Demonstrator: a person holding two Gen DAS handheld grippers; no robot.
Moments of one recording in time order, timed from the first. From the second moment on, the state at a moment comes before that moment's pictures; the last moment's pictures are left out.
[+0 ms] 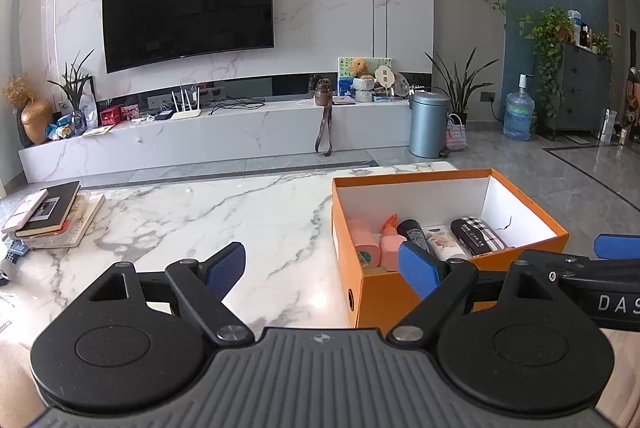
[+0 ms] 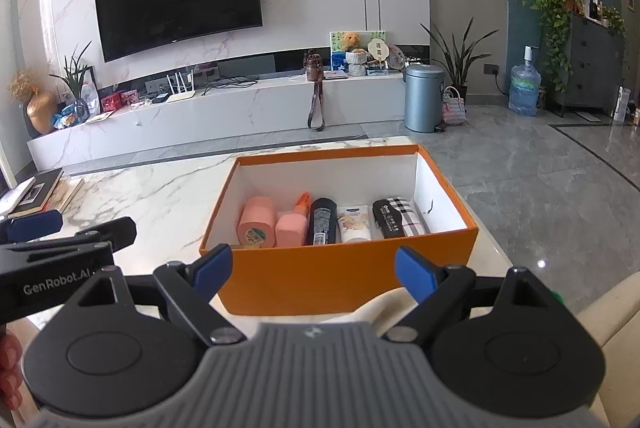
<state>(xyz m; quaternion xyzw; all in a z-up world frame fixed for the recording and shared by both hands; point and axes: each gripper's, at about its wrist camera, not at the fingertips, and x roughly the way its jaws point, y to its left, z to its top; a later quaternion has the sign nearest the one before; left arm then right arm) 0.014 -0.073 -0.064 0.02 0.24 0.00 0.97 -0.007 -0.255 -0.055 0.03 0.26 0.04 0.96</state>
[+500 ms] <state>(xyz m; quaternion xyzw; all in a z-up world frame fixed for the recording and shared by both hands) 0.007 -0.065 -0.061 0.01 0.22 -0.01 0.97 -0.016 -0.248 -0.053 0.02 0.26 0.04 0.97</state>
